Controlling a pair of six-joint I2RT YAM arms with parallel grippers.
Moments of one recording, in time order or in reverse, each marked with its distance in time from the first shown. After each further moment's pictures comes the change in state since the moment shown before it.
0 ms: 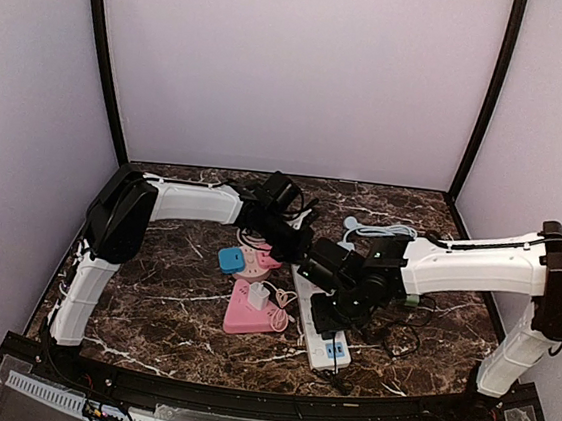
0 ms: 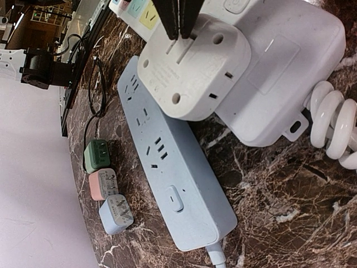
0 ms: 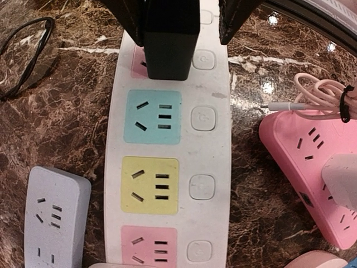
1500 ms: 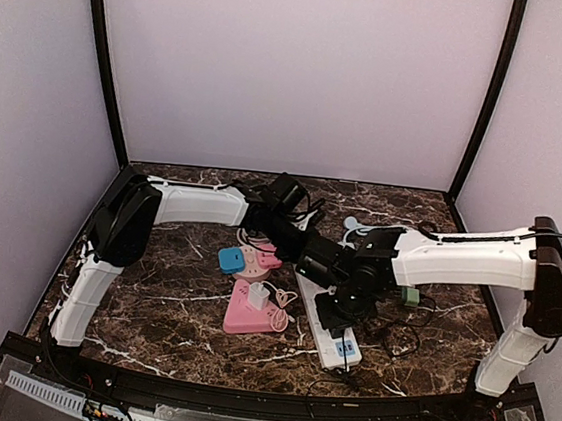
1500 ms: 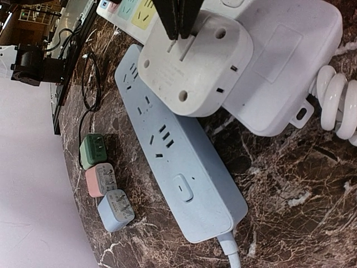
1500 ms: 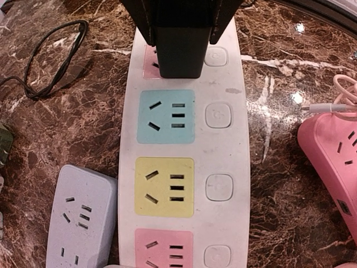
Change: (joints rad) left arm -0.025 0.028 0.046 -0.013 -0.056 0.026; right arm -0.039 0.030 0.050 -0.125 0.030 -0.086
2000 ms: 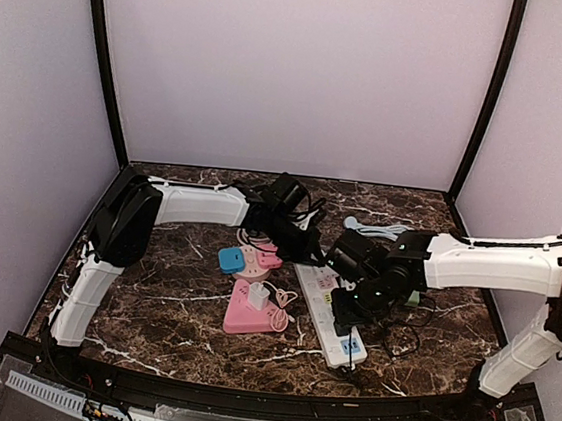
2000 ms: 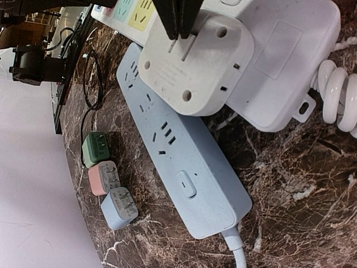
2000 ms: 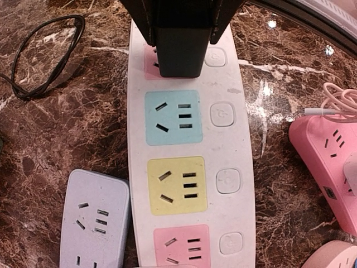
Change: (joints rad) left arm -0.002 0.006 0.006 -0.003 0.000 0.004; right arm -0.060 -0.118 -0.122 0.103 -0.062 -0.006
